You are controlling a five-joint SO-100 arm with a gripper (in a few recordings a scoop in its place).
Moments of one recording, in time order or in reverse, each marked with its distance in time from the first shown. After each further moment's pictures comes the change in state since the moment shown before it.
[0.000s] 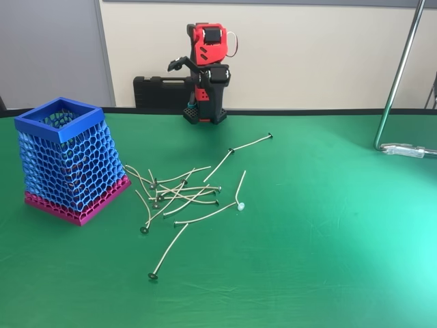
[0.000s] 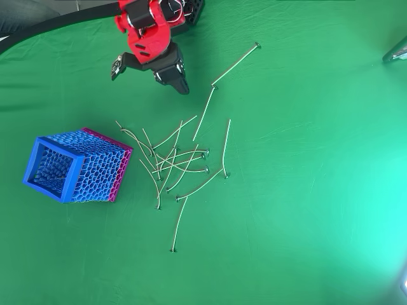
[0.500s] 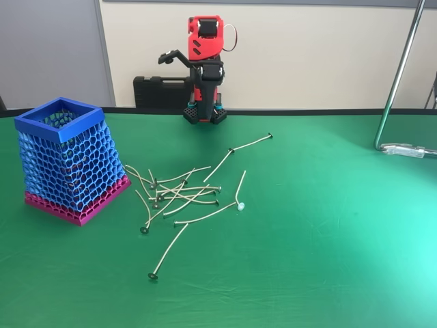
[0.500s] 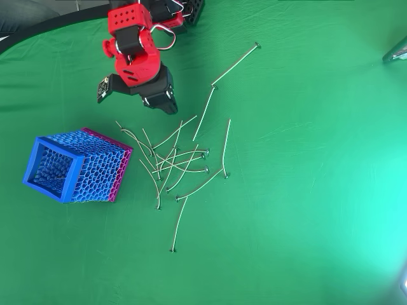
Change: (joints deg) arm 6.2 -22.9 -23.7 4.7 -5.2
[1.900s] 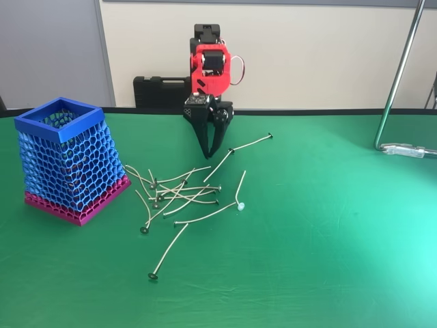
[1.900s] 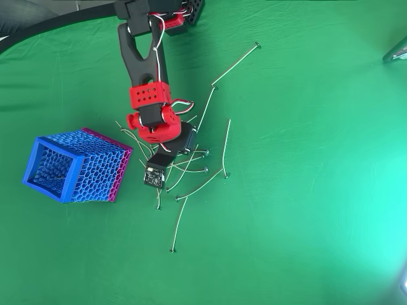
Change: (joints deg) arm -1.8 -50.6 -45.9 8.8 -58.2
